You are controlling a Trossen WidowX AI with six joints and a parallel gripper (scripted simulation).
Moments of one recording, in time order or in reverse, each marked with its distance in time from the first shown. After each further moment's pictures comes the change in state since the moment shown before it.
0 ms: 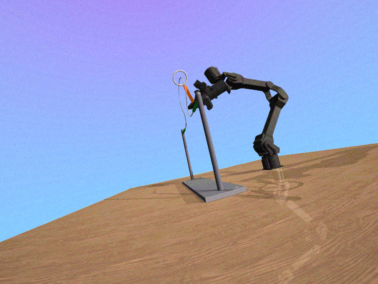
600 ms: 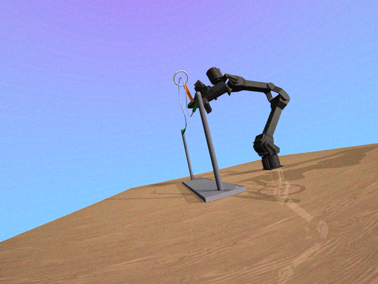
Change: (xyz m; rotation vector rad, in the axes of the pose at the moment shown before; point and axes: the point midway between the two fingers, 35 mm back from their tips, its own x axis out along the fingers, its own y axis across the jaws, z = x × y) arm 0.001 -0.010 0.001 -0.199 -0.029 -0.107
